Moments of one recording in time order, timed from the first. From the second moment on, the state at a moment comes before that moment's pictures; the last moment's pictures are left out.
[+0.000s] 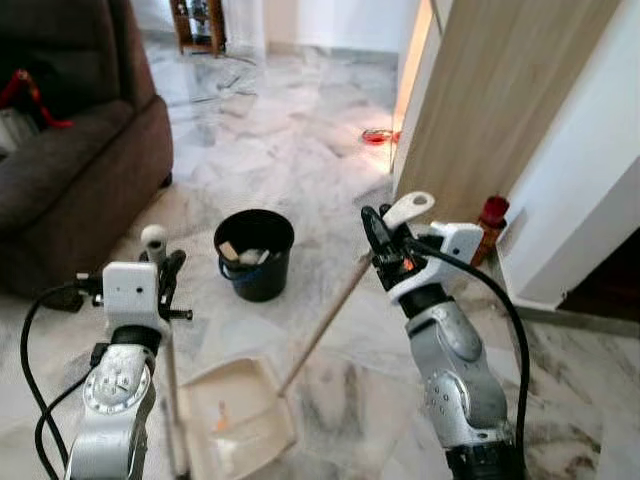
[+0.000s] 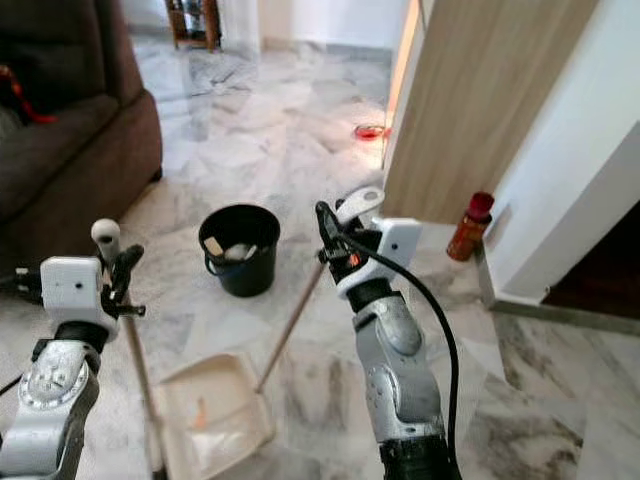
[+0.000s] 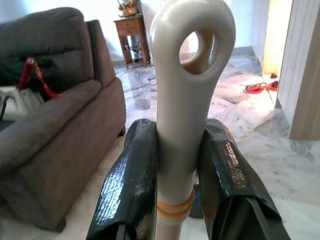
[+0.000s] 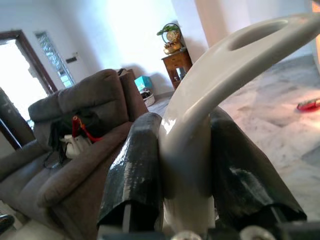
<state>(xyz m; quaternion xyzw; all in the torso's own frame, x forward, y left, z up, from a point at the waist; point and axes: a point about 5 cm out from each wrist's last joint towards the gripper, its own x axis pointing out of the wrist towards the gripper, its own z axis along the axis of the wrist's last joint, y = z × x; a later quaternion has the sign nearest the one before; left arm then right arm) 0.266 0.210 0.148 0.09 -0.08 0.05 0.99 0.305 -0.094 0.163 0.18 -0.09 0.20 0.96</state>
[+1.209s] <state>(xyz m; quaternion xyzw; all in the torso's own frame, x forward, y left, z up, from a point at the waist) 0.270 0.199 0.147 0.08 -0.08 0.03 0.99 0.308 -0.094 0.189 0.18 -0.13 0.22 0.95</state>
